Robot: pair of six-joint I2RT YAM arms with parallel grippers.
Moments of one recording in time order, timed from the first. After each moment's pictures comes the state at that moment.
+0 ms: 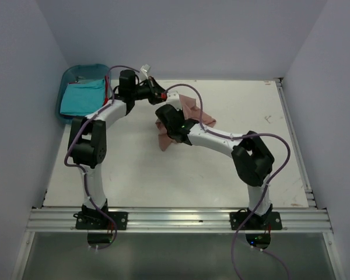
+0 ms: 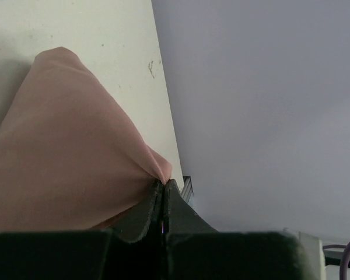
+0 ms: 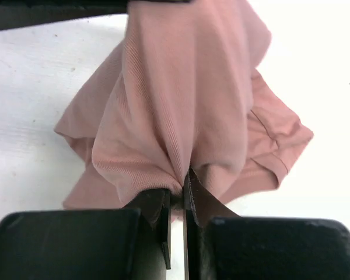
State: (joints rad) left arm -0.23 2.03 1.50 0.21 0.89 -1.06; right arm 0.86 1.99 1.51 -0.23 0.74 0.31
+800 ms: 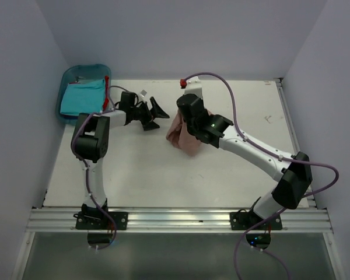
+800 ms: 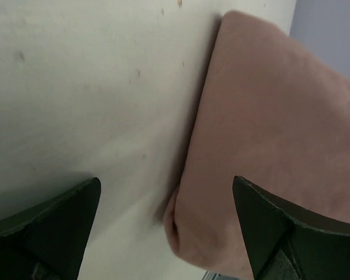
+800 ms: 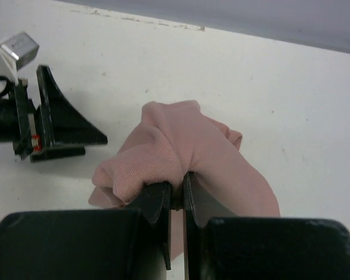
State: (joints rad) left arm -0.18 2.15 1.37 0.05 0.77 -0.79; right arm 0.85 1.57 1.43 -0.37 0.75 0.24
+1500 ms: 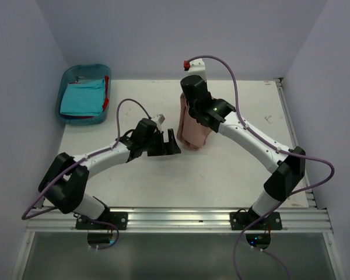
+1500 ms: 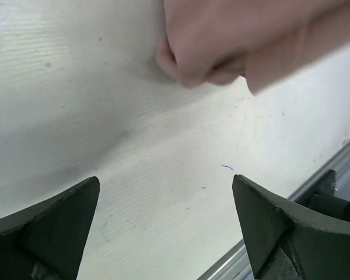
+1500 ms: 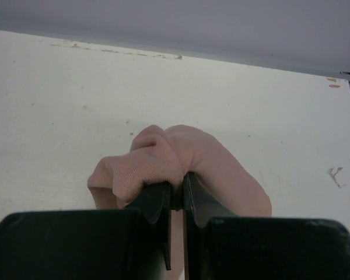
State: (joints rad) left arm -0.58 1.54 0.87 -0.11 0.30 -0.67; right arm 0.77 1.65 1.64 -0.42 0.76 0.16
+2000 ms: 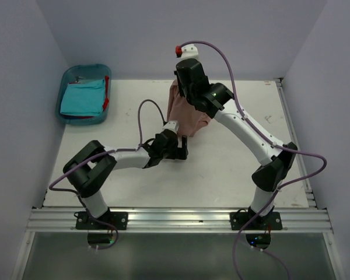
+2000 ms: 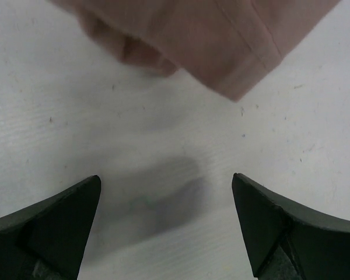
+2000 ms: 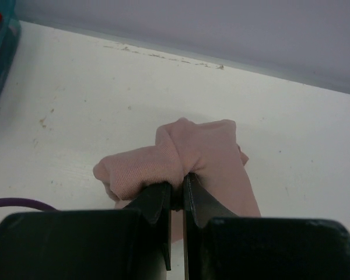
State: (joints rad) left arm -0.79 1.70 0.83 0.12 -0.15 -0.60; right arm 0.76 1.81 2.00 -0.64 0.60 0.17
